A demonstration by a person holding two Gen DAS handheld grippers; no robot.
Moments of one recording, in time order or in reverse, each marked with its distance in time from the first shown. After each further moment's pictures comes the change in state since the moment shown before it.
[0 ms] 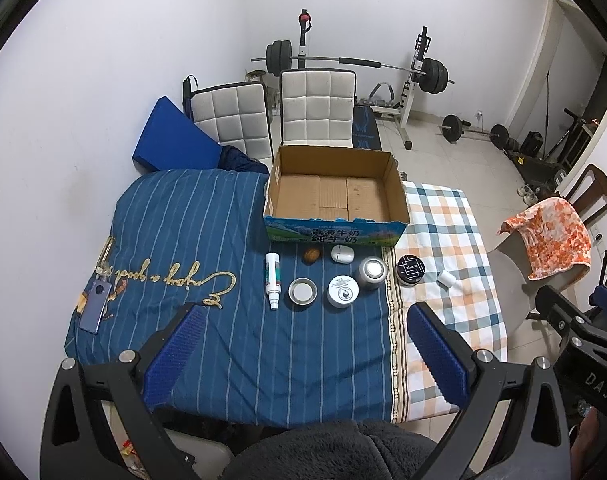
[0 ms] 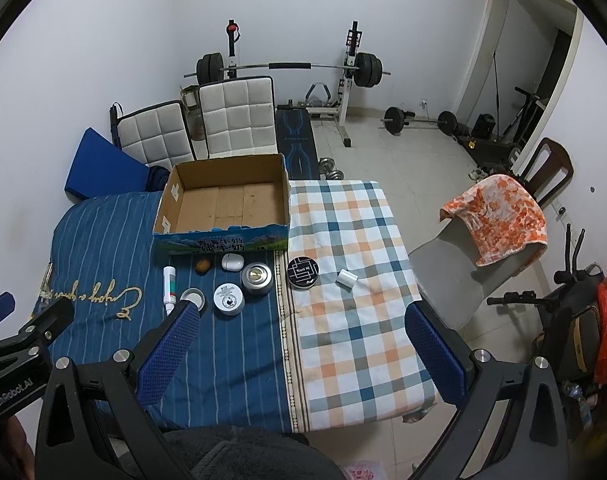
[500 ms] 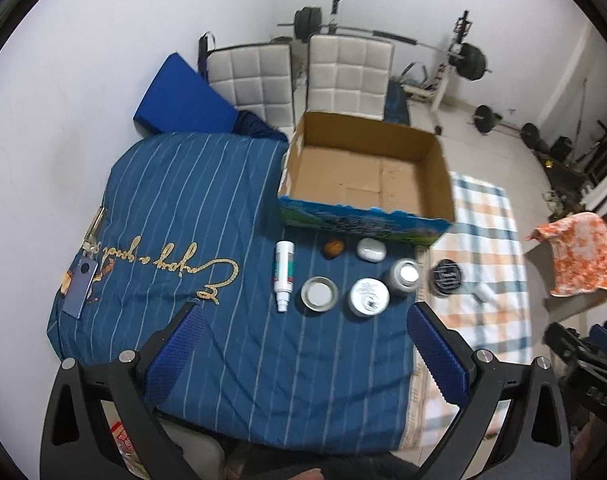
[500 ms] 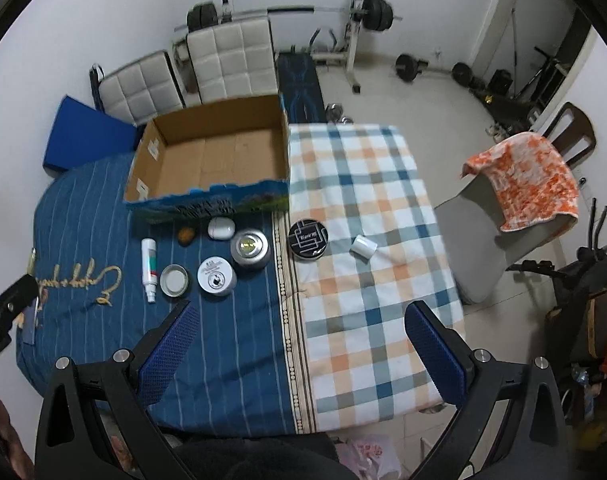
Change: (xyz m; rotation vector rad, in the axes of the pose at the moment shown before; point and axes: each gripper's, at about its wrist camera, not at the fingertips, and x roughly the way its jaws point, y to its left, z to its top) left arm 0.114 0.012 0.020 -0.092 0.112 0.059; right arm 0.156 -0.007 0.013 0.002 0.213 0.058
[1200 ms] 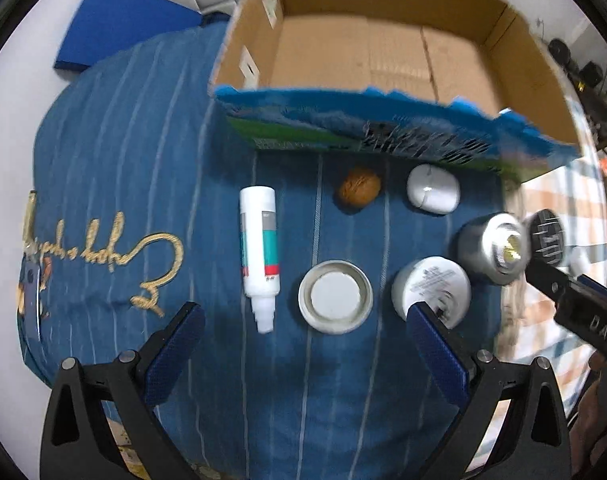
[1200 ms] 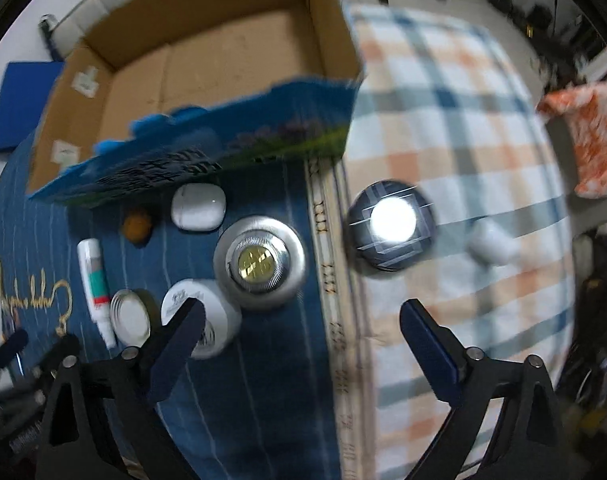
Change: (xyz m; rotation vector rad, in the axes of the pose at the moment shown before) left arm 0.261 -0.023 0.017 0.098 0.372 0.064; right arm 0.295 0.051 0.050 0.065 0.336 0.080
